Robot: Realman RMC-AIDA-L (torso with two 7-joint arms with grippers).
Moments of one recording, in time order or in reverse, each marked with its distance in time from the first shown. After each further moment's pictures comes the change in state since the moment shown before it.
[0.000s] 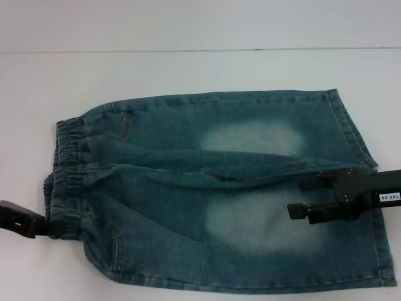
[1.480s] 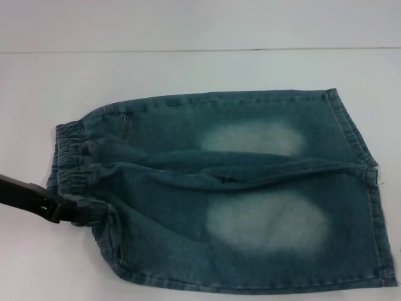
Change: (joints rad) left arm -0.101 0.000 0.005 -0.051 -0.001 0.043 -0.004; right arm 0.195 -0.114 -0.022 -0.102 -0.630 -0.331 0.191
